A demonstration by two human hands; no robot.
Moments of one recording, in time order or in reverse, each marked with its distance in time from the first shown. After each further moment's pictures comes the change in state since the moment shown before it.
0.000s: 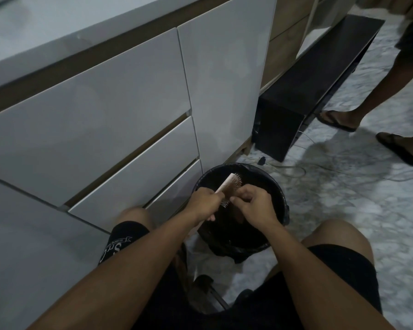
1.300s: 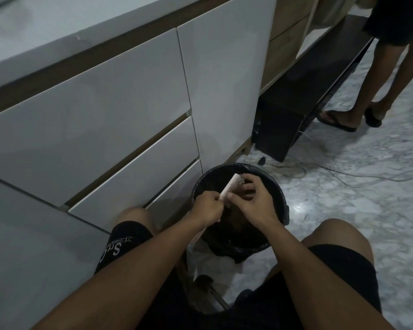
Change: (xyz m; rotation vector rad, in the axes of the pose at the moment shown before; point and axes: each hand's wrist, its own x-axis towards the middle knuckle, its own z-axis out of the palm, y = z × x) left_hand 0.002 -0.008 0.014 0.008 -0.014 0.064; right_hand 0.001 0.000 0.000 0.166 0.030 0.011
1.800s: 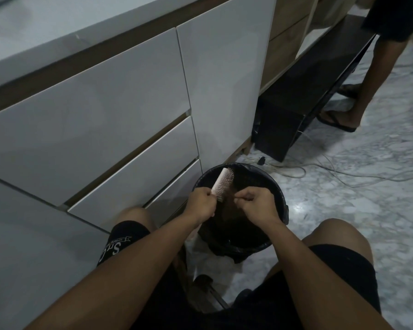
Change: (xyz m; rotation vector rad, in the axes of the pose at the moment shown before) left_hand 0.000 -0.001 -0.010 0.000 0.129 -0.008; right_hand 0.002 0.000 -0.005 -0.167 -0.049 0.079
